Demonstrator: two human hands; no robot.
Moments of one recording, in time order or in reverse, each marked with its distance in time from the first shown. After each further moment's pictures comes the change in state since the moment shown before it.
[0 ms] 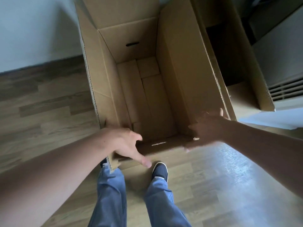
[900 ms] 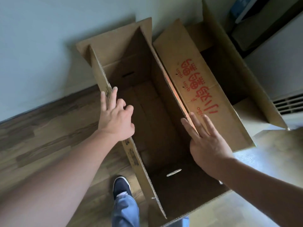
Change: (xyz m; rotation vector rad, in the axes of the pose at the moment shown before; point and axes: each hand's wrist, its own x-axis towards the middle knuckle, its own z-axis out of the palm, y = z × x) left_hand 0.057 -0.112 -0.132 0.239 0.998 -0.077; right_hand 0.010 -0.060 -0.072 -0.143 0.400 0.176
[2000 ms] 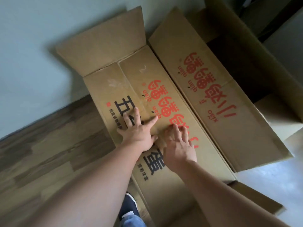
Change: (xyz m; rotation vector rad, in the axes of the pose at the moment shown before) left_hand 0.071 0.067 0.077 -0.269 -0.497 -0.118; right_hand 0.138 -0.069 0.053 0.910 -0.035 0.291
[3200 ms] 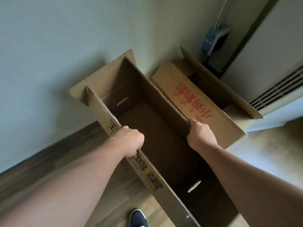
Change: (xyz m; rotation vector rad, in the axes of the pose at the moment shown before) left_hand -0.227 -0.088 -0.101 0.564 0.121 0.424; right_hand -0.197 -0.066 -0.116 0.322 0.414 0.275
